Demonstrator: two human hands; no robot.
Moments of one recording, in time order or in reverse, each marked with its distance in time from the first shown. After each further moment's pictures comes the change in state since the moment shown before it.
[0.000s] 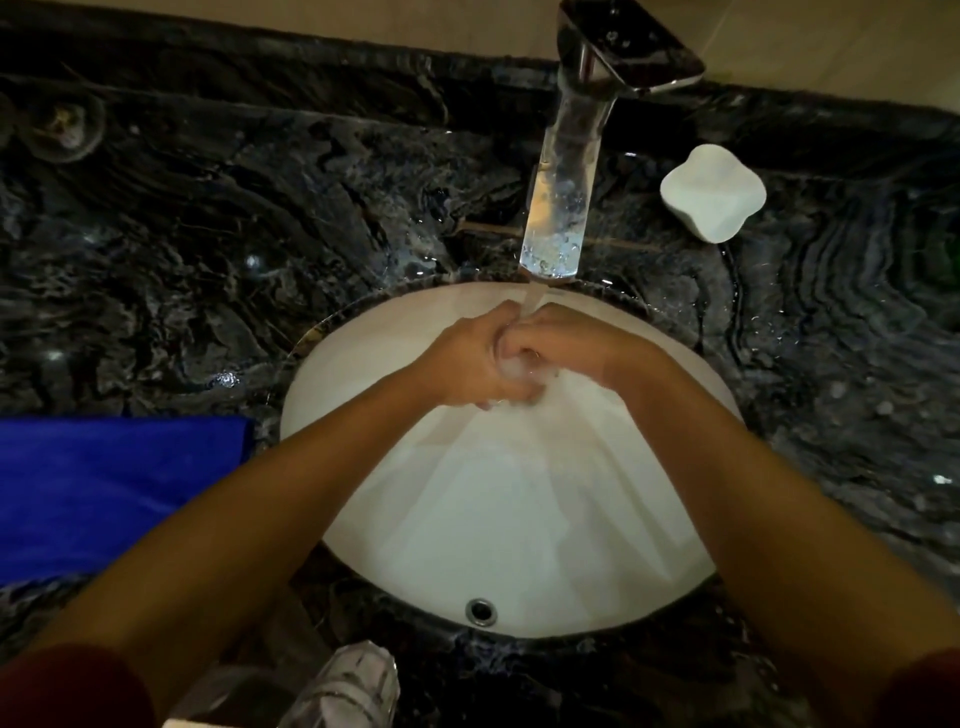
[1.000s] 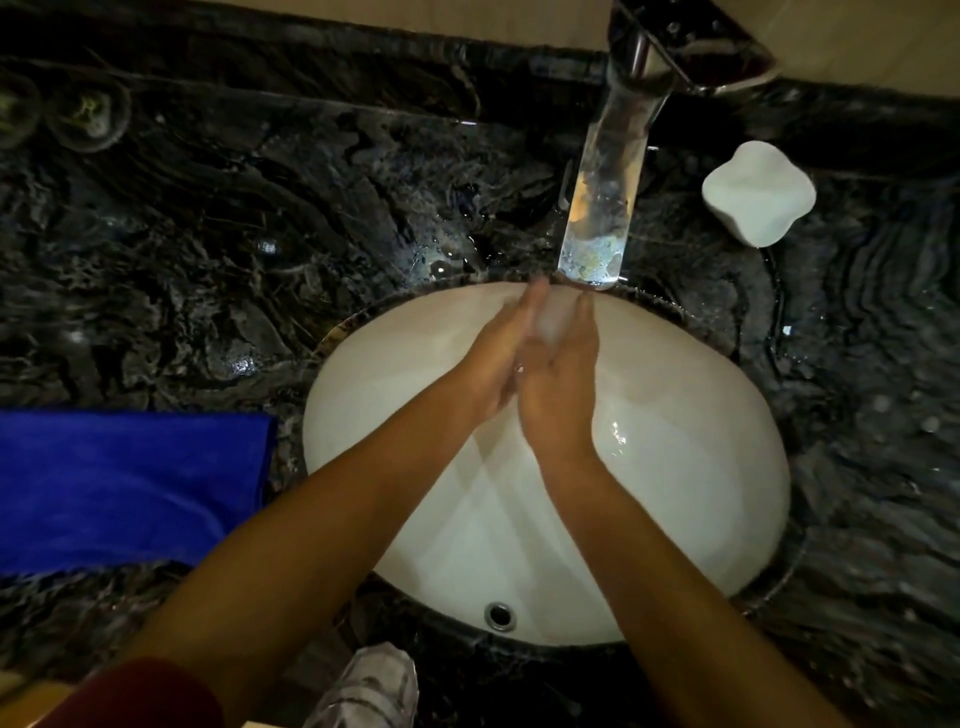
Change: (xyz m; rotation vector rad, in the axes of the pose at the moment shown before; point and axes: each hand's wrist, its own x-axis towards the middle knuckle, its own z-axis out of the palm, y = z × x) left_hand 0.022 -0.004 0.024 -1.005 0.087 -0.241; right_hand -0.005 0.000 0.094 0.442 0.770 -0.123
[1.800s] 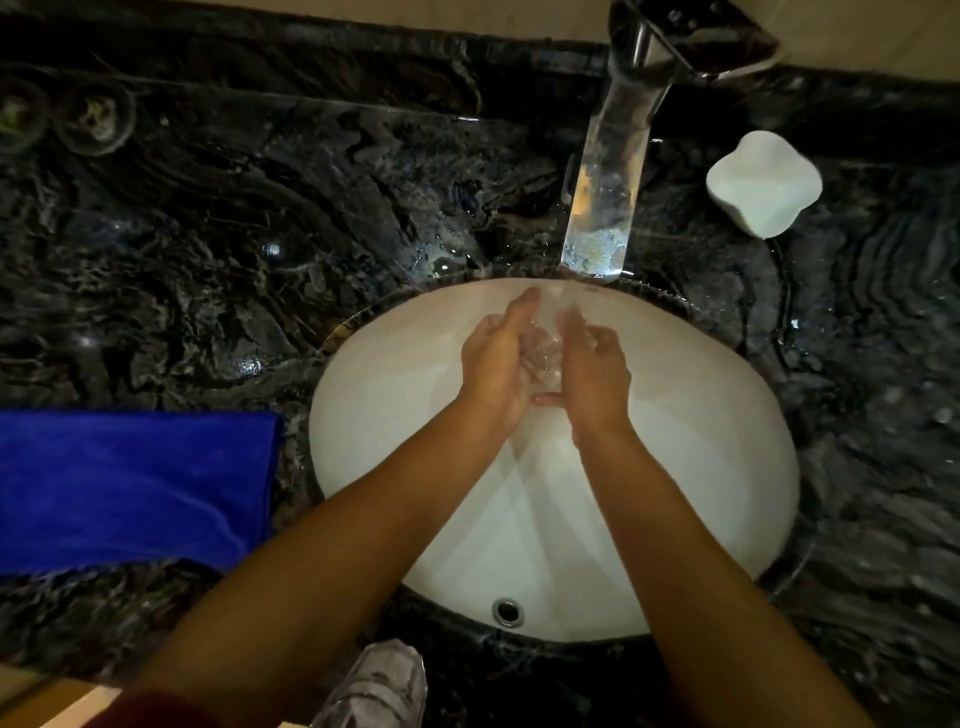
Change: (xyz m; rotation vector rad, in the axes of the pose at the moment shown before) left_hand -0.015 -0.011 0.013 -0.302 0.328 0.063; right_hand 0.027 0.007 -0.019 0.134 -0.006 0.363
